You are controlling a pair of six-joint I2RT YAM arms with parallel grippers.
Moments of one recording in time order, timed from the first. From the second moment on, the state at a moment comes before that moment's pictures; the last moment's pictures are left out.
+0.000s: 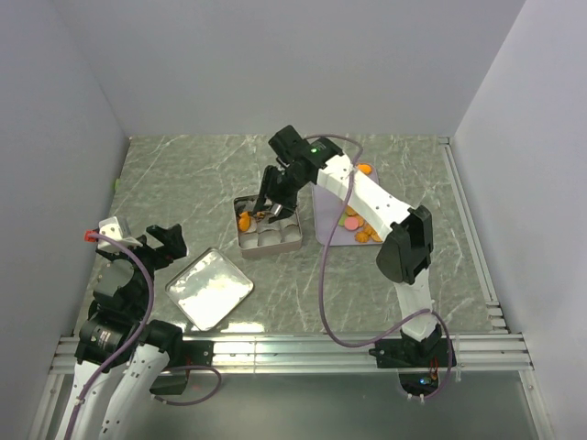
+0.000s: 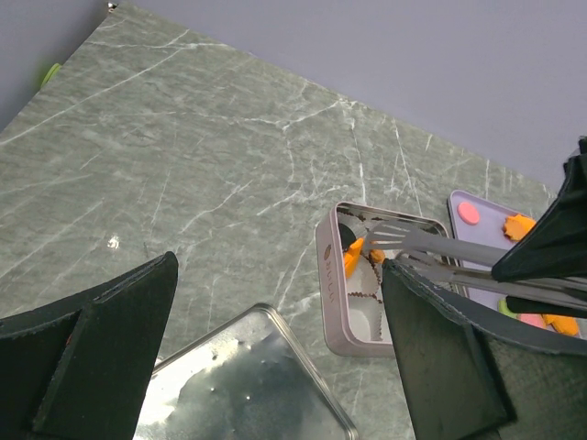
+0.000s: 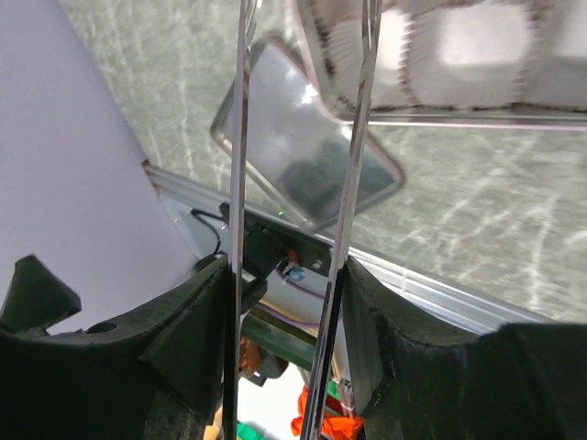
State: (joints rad) left arm -0.29 0.24 0.66 -0.51 -0.39 -0.43; right arm 0.73 2.07 2.10 -1.12 -0.35 0.98
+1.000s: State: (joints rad) left arm -0.29 0.24 0.66 -0.51 -0.38 -0.43; right arm 0.36 1.81 1.81 -1.28 -0.05 0.72
